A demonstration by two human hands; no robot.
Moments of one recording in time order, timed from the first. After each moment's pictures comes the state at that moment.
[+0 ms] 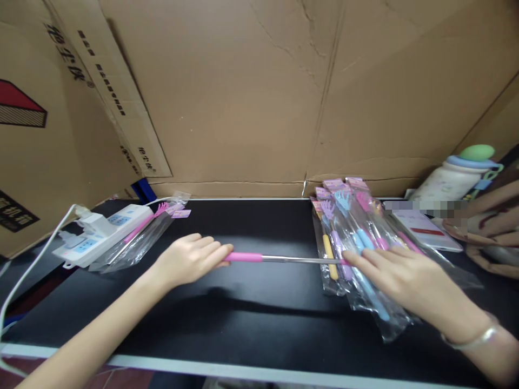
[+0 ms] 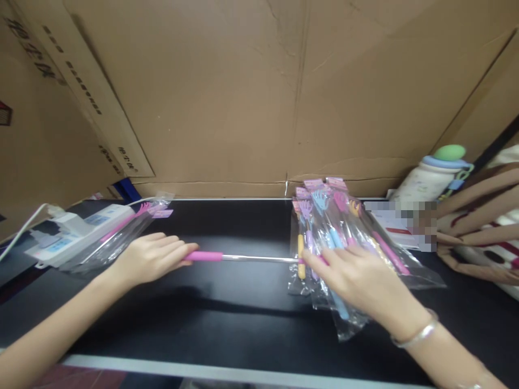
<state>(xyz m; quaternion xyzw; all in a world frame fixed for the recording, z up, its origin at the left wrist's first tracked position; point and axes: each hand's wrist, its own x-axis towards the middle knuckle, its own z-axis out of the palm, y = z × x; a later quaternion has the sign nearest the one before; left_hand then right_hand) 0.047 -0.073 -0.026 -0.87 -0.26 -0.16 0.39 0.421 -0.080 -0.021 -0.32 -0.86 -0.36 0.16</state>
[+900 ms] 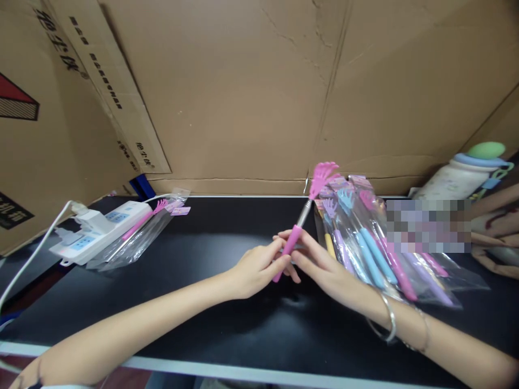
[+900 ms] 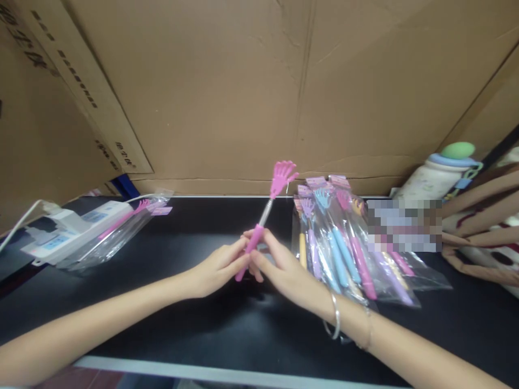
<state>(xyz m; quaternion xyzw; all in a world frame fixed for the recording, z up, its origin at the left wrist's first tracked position) 0.144 -0.063 -0.049 -0.84 -0.34 -0.25 -0.34 0.330 -0.059 -0.043 -0.34 -0.76 0.44 0.33</state>
